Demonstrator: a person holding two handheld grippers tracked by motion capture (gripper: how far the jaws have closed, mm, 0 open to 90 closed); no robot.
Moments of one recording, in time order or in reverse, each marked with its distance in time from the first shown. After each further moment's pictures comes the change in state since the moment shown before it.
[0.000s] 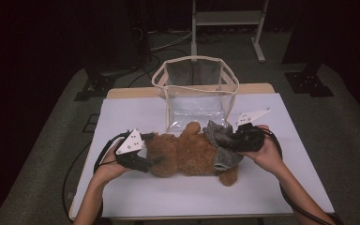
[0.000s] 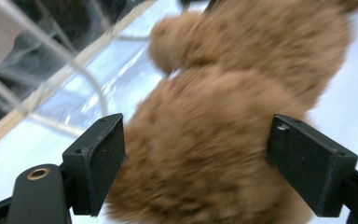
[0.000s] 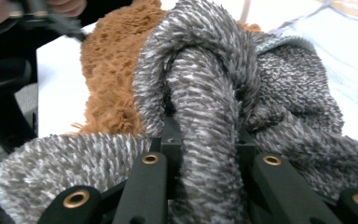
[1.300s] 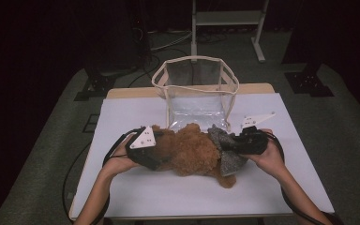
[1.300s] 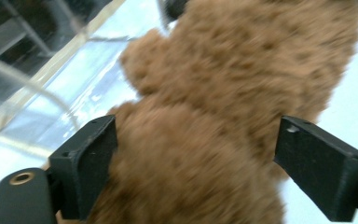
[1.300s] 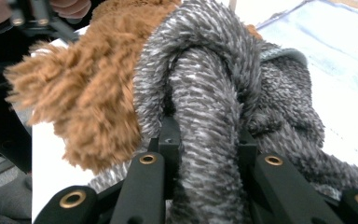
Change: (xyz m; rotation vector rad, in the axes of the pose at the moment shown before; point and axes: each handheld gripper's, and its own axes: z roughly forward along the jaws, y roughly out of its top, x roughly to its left) left arm 0.003 0.014 0.032 0.056 -0.086 0.065; right arm -0.006 -0.019 -0.003 -0.024 -0.008 0.039
